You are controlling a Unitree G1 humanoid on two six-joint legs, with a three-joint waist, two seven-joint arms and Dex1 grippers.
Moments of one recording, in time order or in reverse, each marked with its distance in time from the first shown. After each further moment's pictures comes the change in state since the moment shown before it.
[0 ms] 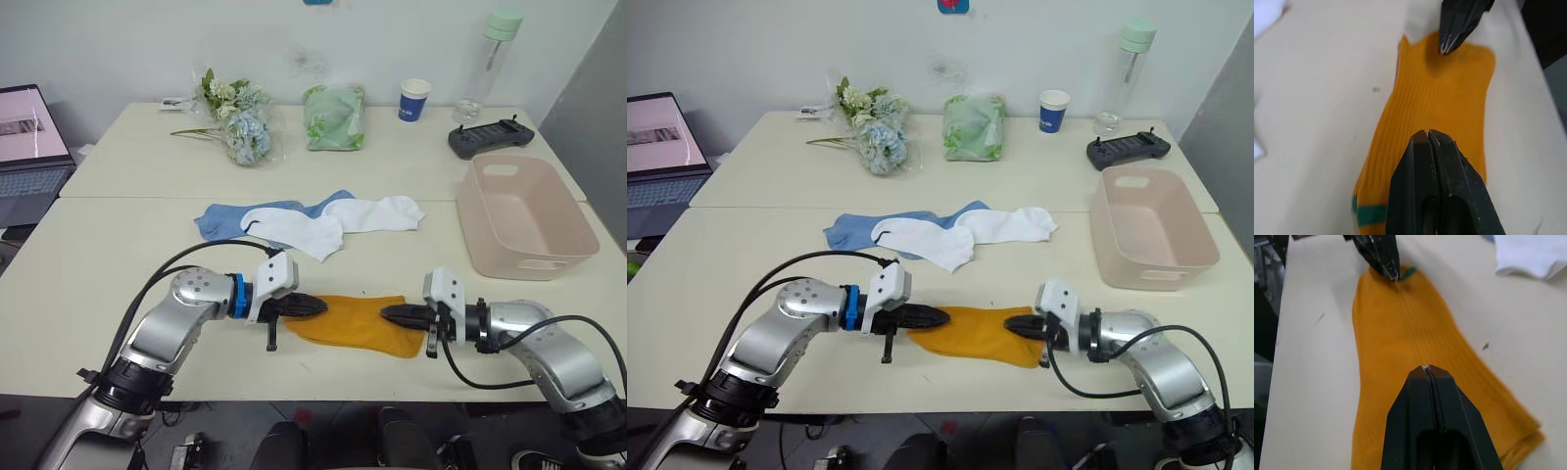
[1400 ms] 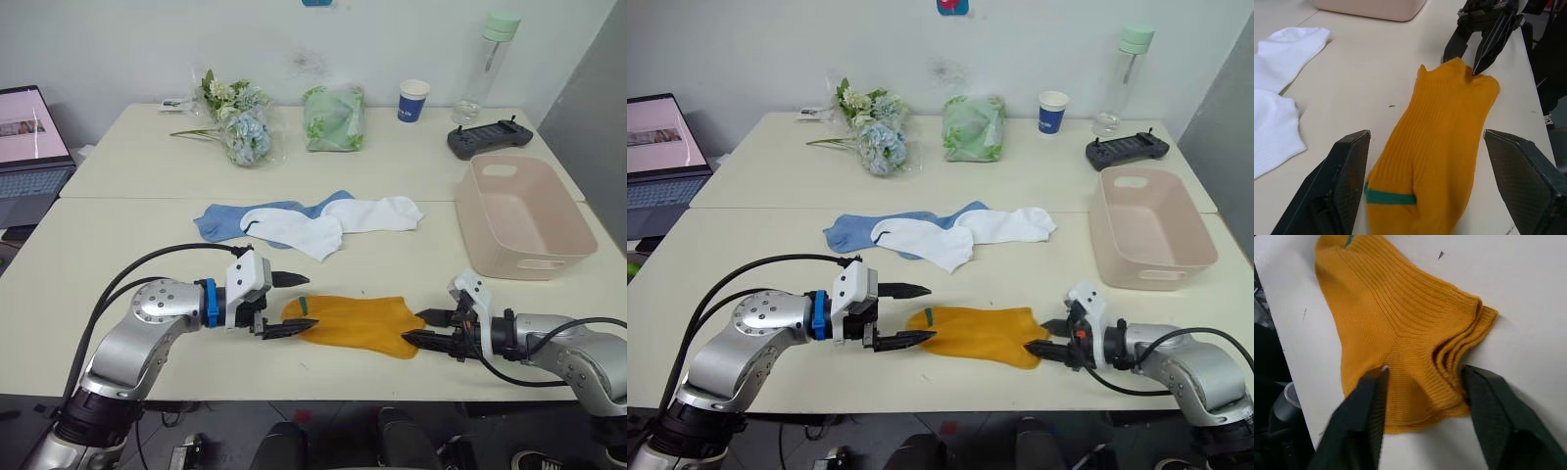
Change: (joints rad) left arm 0.149 0.053 0.192 -0.214 -0.181 0.023 0.062; right arm 0.022 -0.063 -0.196 -0.105 0.347 0.593 -0.169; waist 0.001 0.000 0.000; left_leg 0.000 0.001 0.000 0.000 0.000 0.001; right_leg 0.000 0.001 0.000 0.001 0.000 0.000
